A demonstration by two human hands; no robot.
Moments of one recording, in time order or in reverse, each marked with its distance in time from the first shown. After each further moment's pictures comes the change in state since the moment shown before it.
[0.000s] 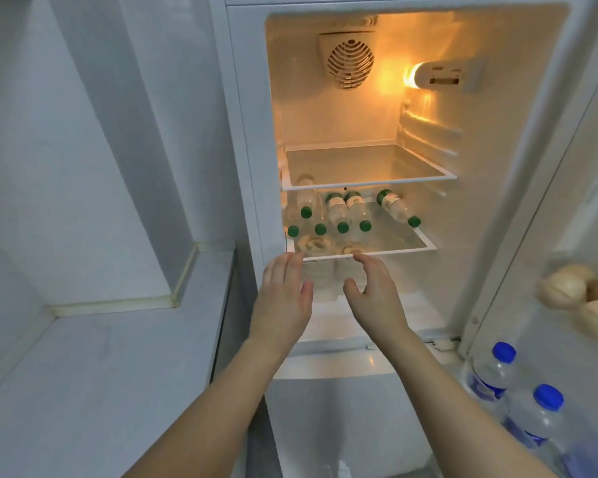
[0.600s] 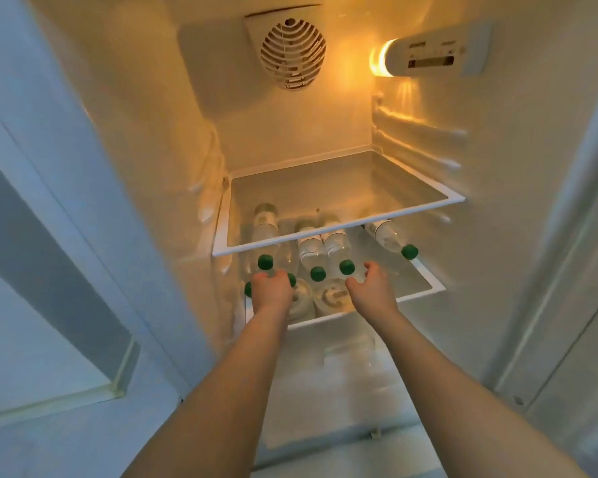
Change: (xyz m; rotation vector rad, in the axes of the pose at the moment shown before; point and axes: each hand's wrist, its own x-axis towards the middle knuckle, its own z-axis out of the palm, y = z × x) left_hand 0.235 -0.034 0.159 -0.734 -0.087 -1.023; right_hand 0.230 0.125 0.041 0.139 -0.037 0.521
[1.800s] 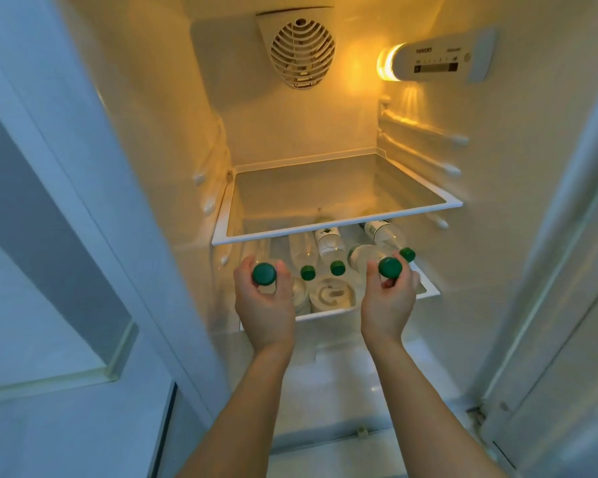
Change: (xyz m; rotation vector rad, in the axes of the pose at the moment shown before) left_hand -0.069 -0.019 -0.006 -0.075 0.376 0.673; right_hand -0.029 0.014 -0.006 0.441 0.501 -0.213
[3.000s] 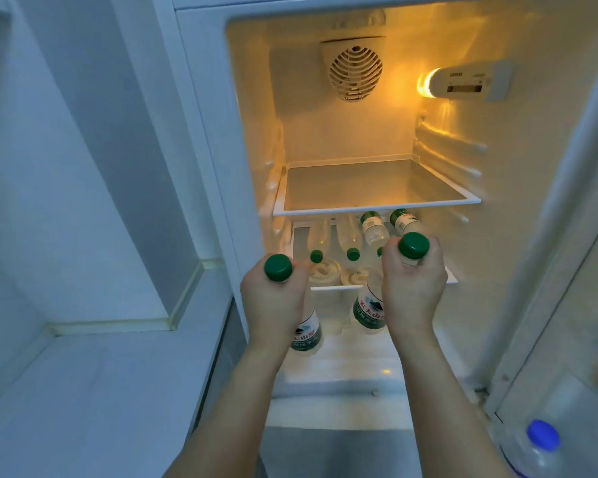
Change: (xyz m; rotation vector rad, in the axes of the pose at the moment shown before) left_hand -0.050 0.073 -0.120 -0.030 -0.073 0.010; right_hand -0.088 -0.117 -0.067 0.162 -0.105 -0.178
